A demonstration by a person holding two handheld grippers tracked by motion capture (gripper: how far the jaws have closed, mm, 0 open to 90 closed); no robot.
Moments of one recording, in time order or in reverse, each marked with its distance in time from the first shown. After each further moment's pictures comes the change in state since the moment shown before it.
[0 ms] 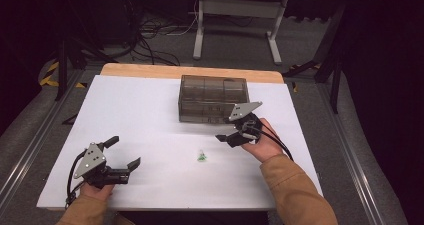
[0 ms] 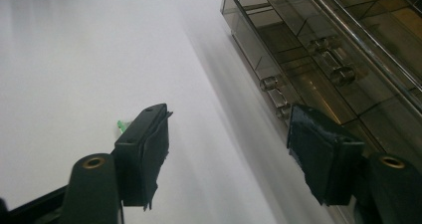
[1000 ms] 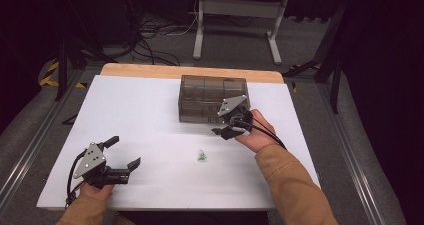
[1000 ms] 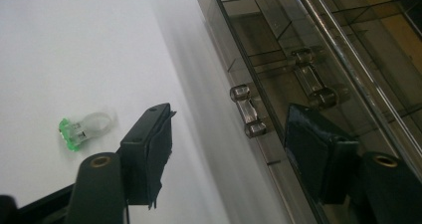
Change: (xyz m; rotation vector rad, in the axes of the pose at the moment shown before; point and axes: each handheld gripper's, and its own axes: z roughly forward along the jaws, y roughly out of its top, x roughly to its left) left arm 0.000 0.000 0.000 -0.005 -0.003 -0.002; right arm -0.014 0.020 0.026 0.119 -0.064 -0.092
